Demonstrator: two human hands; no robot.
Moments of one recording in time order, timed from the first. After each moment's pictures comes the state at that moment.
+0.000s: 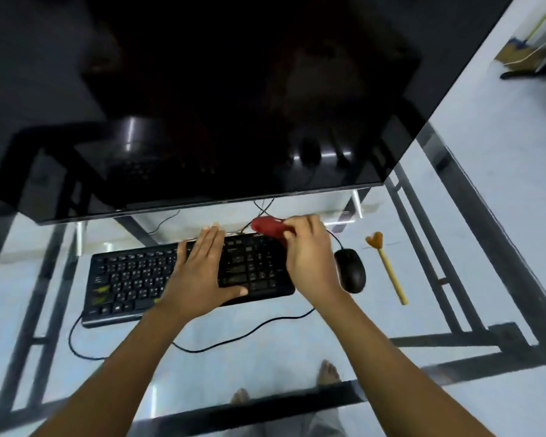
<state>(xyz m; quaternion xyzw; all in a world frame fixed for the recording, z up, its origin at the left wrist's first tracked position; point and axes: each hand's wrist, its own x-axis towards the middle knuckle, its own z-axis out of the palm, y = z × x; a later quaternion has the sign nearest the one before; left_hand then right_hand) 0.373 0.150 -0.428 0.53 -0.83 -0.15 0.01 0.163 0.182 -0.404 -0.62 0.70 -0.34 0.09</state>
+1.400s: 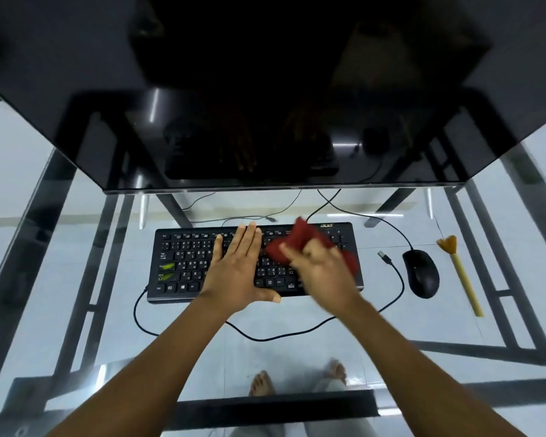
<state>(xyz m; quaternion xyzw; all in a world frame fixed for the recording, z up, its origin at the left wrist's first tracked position) 0.441 0.143 -0.465 0.54 -0.82 -0.18 -0.06 0.241 0.170 -0.483 -0.78 0.60 -0.12 0.10</state>
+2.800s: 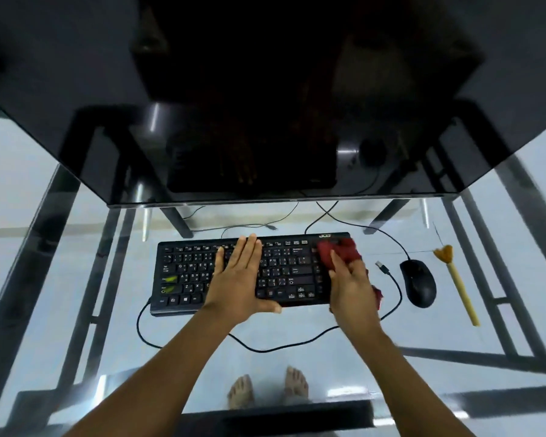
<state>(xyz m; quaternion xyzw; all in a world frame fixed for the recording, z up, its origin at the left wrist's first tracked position) 0.439 0.142 -0.462 0.55 -0.81 -0.18 -0.07 0.221 0.201 -0.470 -0.61 0.75 -0.21 0.16</state>
